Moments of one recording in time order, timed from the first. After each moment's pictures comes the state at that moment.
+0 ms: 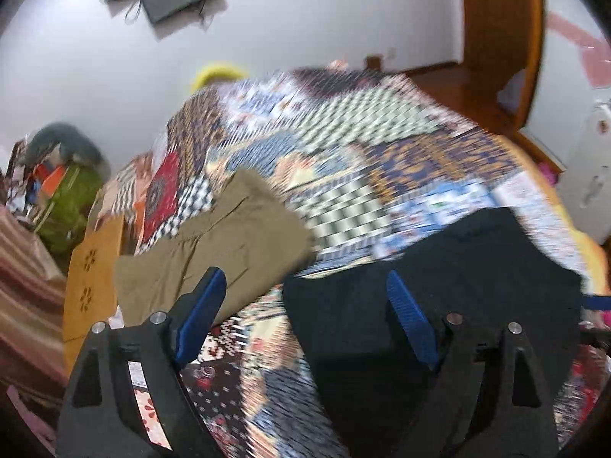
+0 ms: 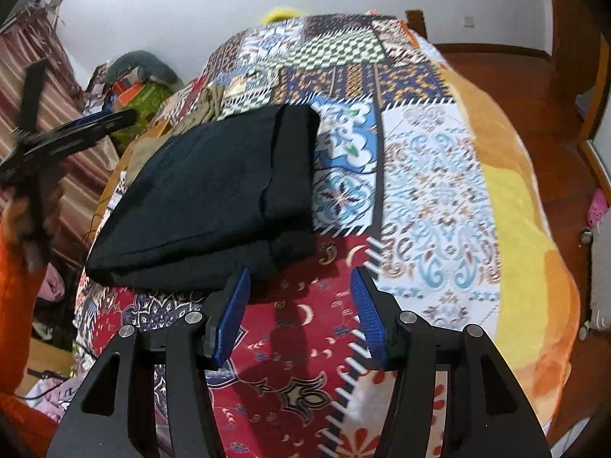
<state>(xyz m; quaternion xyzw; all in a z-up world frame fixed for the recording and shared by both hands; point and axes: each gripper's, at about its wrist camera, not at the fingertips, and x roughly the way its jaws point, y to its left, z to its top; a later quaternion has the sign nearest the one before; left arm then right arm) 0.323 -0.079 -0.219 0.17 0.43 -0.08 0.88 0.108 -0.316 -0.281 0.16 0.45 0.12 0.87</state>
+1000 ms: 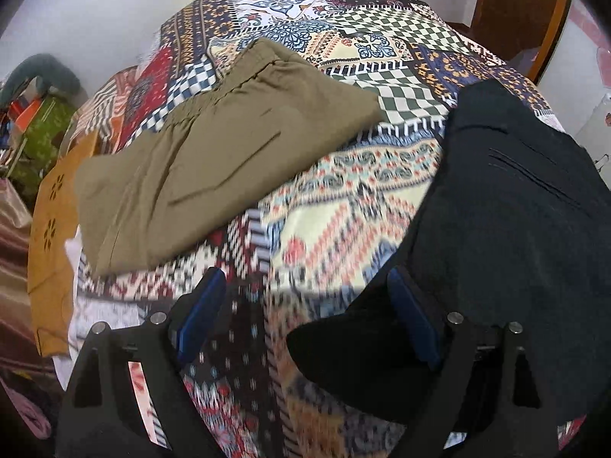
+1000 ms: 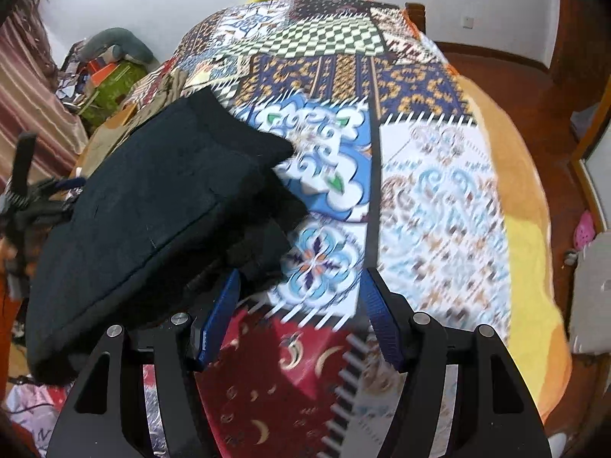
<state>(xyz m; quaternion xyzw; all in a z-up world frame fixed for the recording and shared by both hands) 0.307 0.004 -0.299 0.12 0.53 -0.10 0.83 0.183 -0.317 -0.298 0.11 0.48 0.08 0.87</state>
